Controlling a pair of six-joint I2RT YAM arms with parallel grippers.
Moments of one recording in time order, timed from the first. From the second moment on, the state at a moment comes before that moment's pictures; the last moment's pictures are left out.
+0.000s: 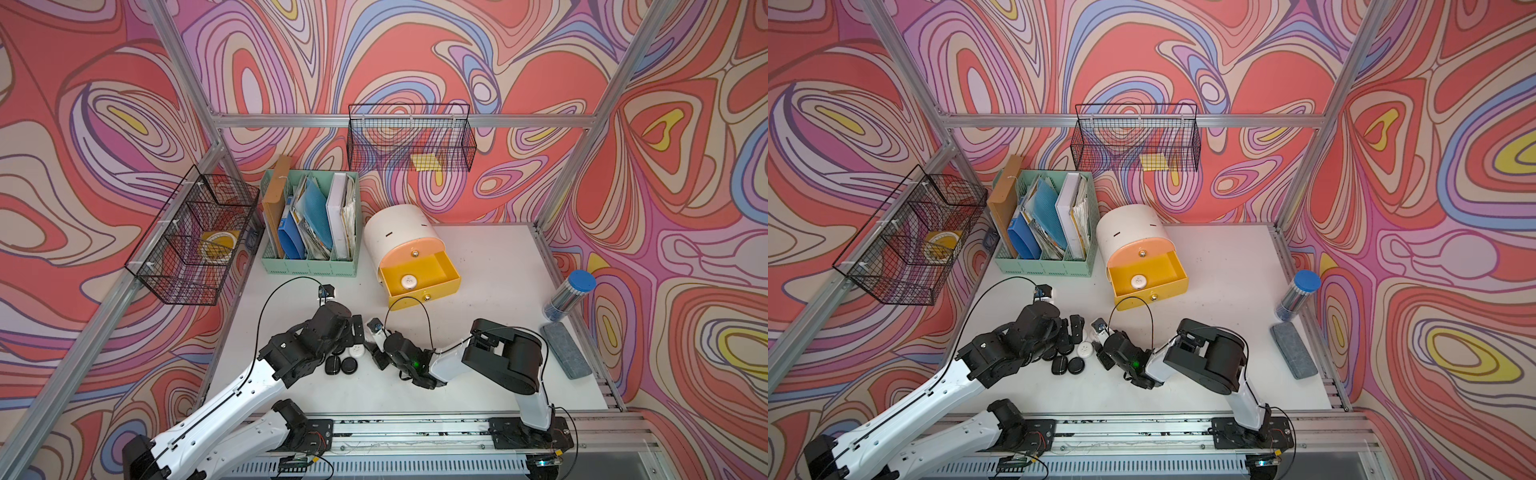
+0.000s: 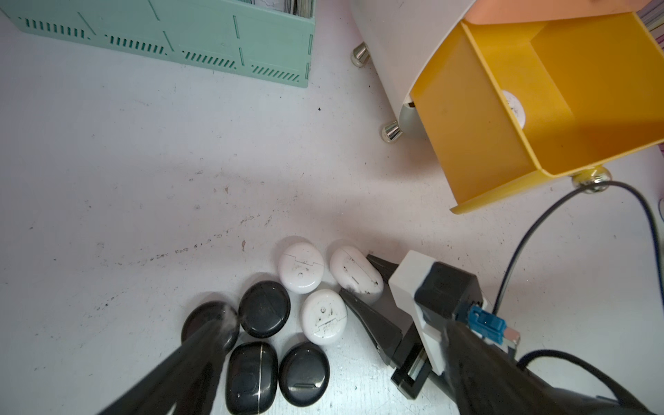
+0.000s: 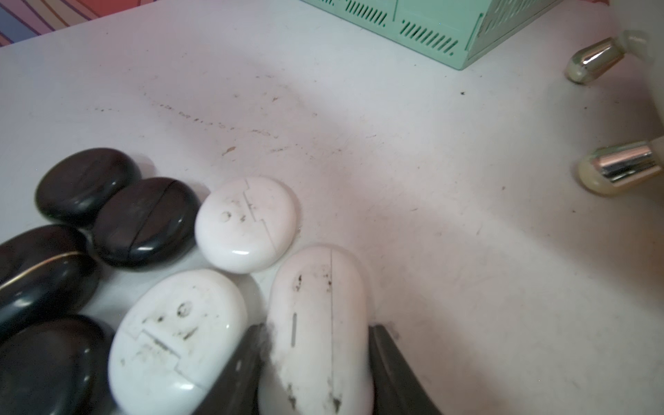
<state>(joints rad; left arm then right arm) -0.71 0.85 0.78 -0.75 -0.35 -0.67 1.11 2.02 0.81 0.69 0.25 0.15</state>
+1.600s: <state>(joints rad) -0.71 0.87 0.68 -0.72 -0.39 -0.71 0.74 1.43 1.04 -0.10 0.30 0.13</state>
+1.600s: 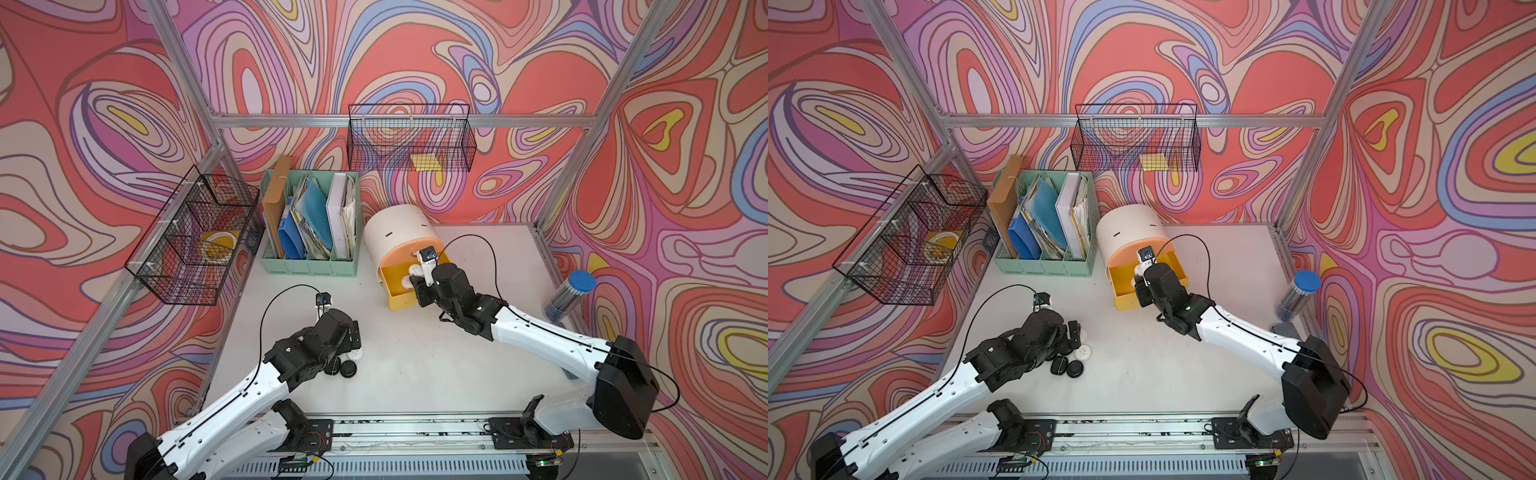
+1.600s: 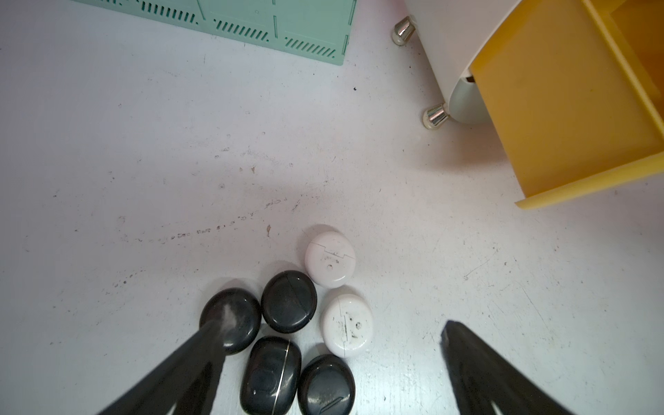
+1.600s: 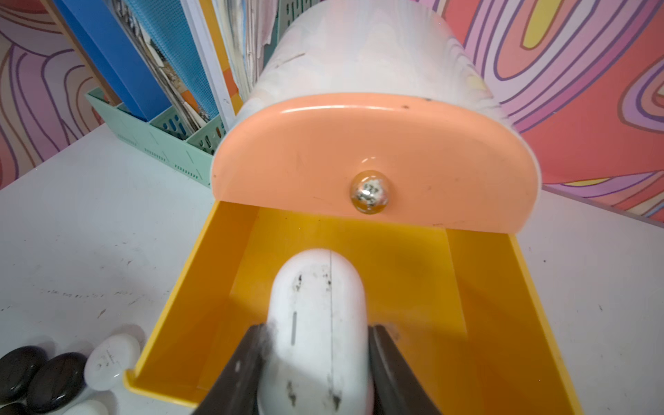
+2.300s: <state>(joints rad) -0.63 1.17 0.73 -0.65 -0.30 -0.68 0.60 1.45 1.14 -0.24 0.17 0.15</state>
